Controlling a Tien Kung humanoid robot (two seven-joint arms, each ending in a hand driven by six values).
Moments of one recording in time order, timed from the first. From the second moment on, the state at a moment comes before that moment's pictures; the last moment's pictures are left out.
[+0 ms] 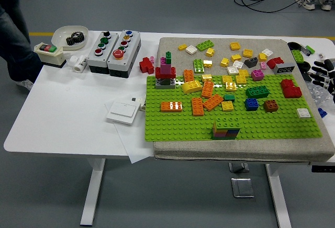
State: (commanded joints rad) left arm -0.21 0.12 -0.41 -0.31 0.85 0.16 0.30; right arm 0.22 -0.44 1.34 1.25 -1.11 -0.17 0.11
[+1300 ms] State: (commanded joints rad) left arm -0.22 0.11 -0.40 -0.31 0.81 0.17 0.29; right arm 0.45 -0.59 1.05 1.11 -1.89 -0.18 0.28
